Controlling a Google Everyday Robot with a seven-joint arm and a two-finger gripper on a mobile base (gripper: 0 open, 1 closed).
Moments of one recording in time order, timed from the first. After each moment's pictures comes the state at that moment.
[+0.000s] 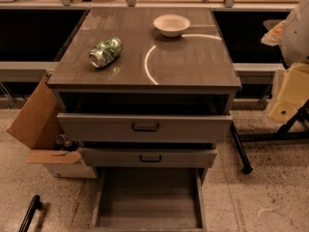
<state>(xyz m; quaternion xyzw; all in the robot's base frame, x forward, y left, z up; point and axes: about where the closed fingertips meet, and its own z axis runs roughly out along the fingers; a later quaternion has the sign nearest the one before) 0.438 -0.216 0.978 -0.60 0.78 -0.04 0.16</state>
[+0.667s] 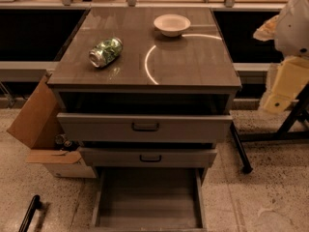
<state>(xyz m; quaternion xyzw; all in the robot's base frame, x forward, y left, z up) 0.453 -0.209 0.981 -0.62 0.77 -0.03 0.18</state>
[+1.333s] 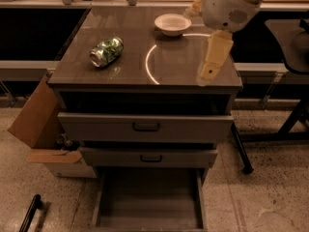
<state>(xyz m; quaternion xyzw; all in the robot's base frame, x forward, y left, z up) 0.542 -0.098 0.981 -0.72 0.65 0.03 0.24</state>
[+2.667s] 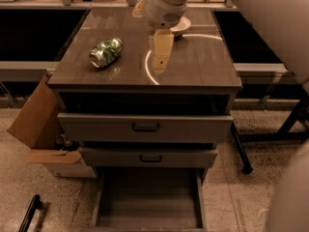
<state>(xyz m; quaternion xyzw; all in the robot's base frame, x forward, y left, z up) 0.628 0.005 0.951 -0.79 0.56 -0.01 0.23</state>
